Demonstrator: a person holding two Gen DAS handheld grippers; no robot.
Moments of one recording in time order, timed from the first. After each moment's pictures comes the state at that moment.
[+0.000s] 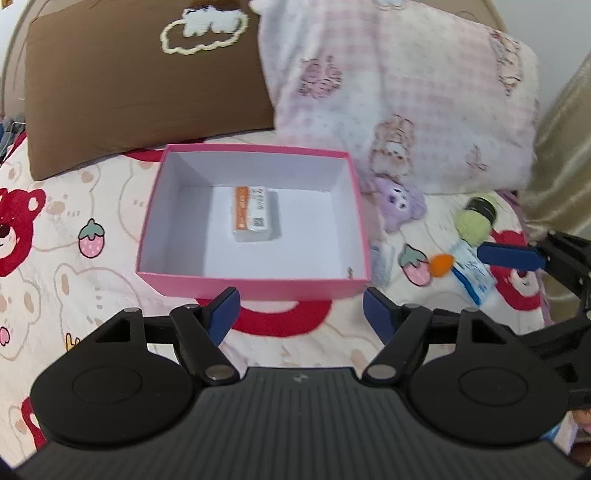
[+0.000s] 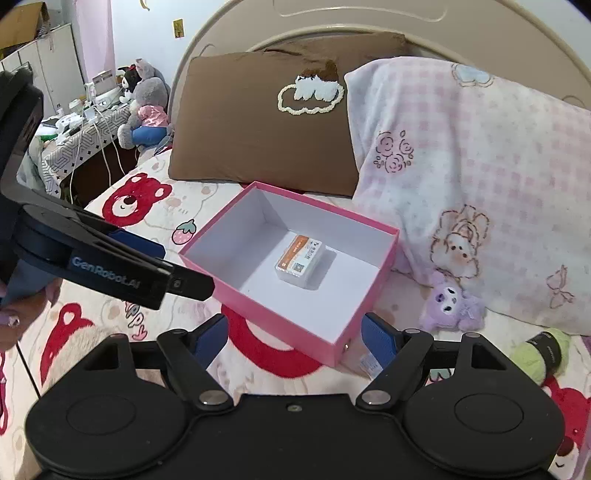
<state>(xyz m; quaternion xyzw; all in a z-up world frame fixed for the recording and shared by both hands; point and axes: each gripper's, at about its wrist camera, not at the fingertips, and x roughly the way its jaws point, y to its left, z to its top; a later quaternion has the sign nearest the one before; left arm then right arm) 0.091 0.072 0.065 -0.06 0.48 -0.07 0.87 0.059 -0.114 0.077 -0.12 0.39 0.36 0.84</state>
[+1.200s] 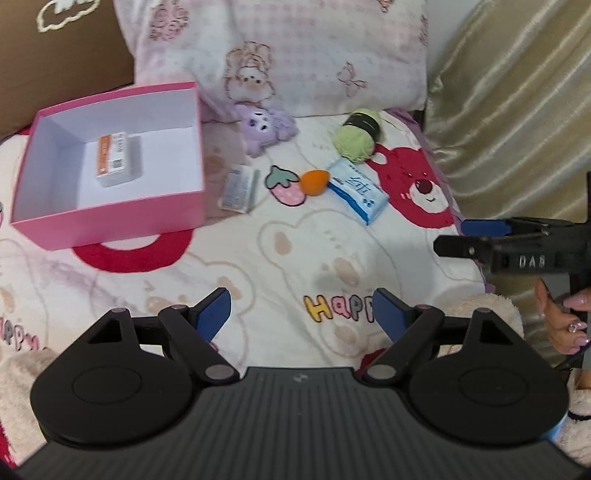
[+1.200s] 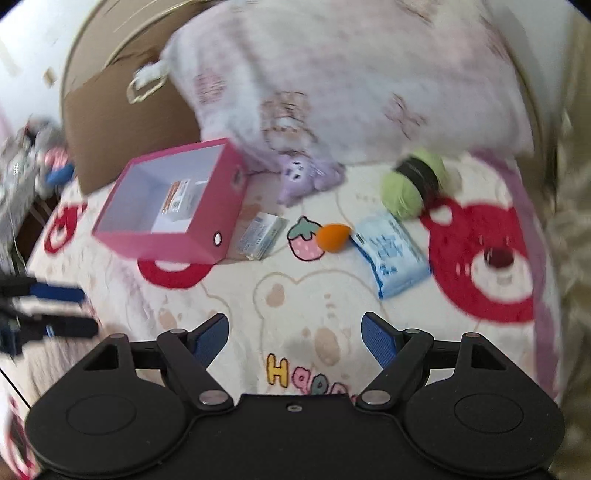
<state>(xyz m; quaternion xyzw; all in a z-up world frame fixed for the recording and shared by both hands) 0.025 -0.049 0.045 -0.04 0.52 -0.21 0.82 0.043 -0.325 0.027 0.04 0.50 0.22 0.84</state>
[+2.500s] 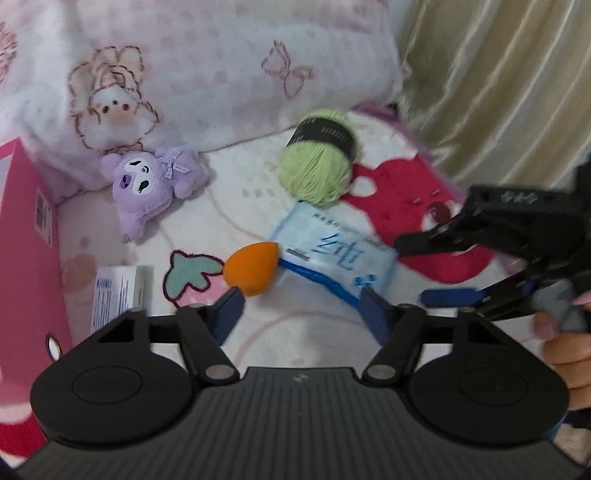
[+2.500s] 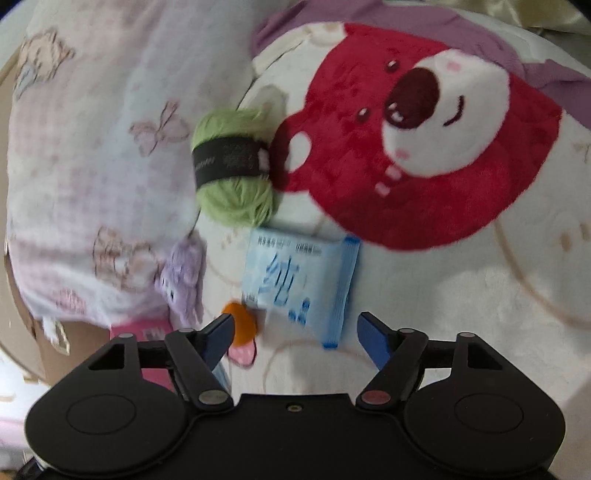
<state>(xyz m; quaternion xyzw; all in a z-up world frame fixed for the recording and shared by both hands) 0.161 -0.203 -0.100 0.03 0.45 -0.28 0.84 0.150 -0.424 -0.149 0.46 0.50 0.03 0.73</state>
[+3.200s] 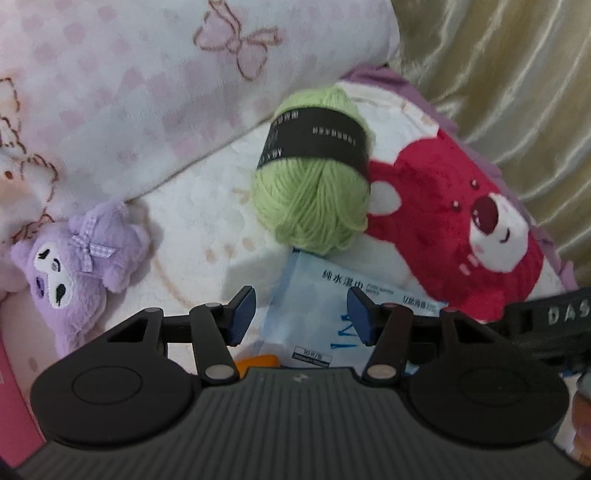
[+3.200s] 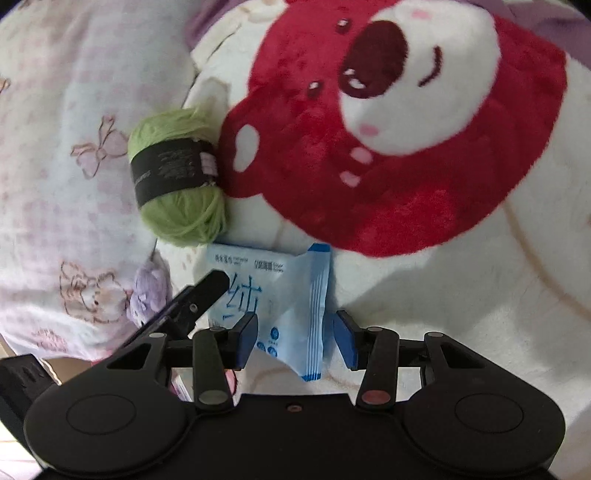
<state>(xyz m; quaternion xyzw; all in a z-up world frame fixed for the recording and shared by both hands) 0.252 -0.279 -0.144 0.11 0.48 -0.33 0.80 0.172 -0.426 -0.189 0.50 0.52 -0.01 0.69</state>
